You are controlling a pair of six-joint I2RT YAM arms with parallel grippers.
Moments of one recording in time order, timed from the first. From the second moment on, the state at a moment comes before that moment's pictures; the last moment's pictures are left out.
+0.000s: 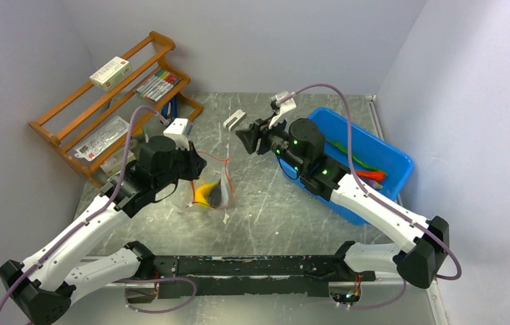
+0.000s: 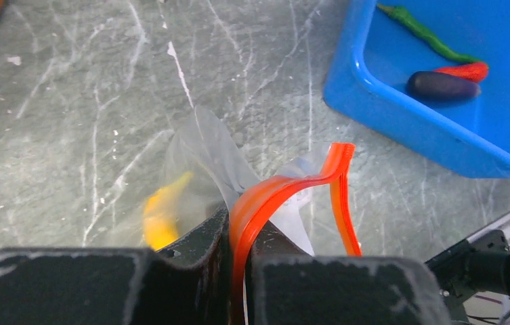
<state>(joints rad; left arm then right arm) -0.66 0.92 0.94 -0.47 -0.11 -0.45 0.82 1.21 1.08 0.14 0.01 0.27</state>
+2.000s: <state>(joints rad) -0.66 0.81 0.80 -0.47 -0.17 -0.18 0.08 1.91 1.16 -0.21 0.42 -0.48</state>
